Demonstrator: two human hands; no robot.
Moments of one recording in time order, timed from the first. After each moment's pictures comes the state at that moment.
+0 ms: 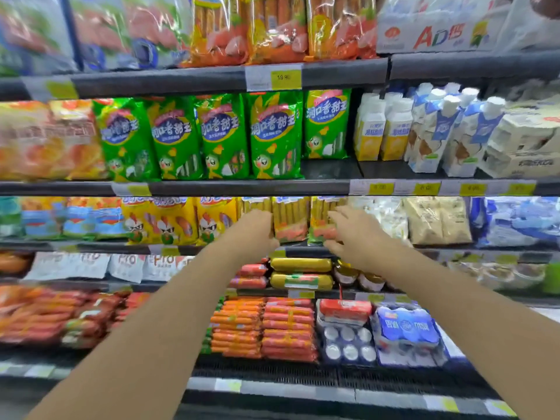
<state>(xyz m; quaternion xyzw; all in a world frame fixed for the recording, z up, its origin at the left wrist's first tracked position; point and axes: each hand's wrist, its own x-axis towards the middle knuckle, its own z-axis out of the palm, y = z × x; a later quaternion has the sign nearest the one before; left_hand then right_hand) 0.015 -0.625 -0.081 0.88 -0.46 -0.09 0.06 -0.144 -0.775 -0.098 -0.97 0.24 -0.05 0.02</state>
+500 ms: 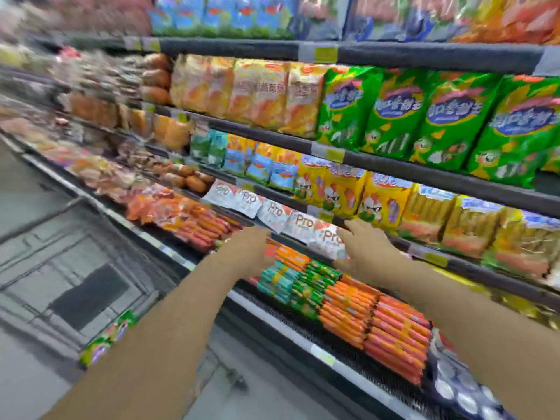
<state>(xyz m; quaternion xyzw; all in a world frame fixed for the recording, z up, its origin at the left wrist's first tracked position) 0.101 -0.284 -0.122 0.96 -0.23 -0.15 0.05 0.027 -0.522 -0.135 -1.00 -0.01 0.04 -0.05</state>
